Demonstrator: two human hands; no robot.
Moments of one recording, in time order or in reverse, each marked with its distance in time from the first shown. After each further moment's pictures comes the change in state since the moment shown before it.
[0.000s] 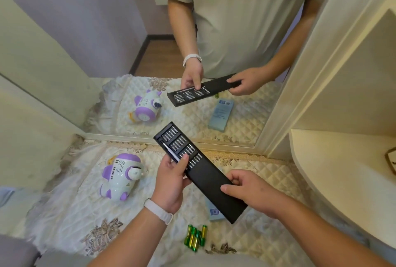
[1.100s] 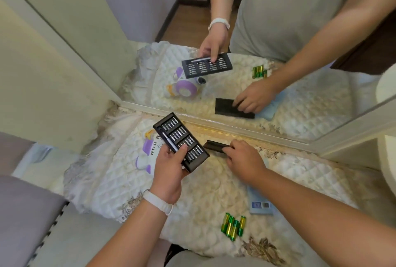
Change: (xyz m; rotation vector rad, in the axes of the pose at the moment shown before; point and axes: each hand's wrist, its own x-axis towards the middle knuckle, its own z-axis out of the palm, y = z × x) left_hand 0.029 0.010 -0.120 -0.052 0.254 -0.104; right_hand 0.164 0.027 0.090 -1.252 0.254 -0.418
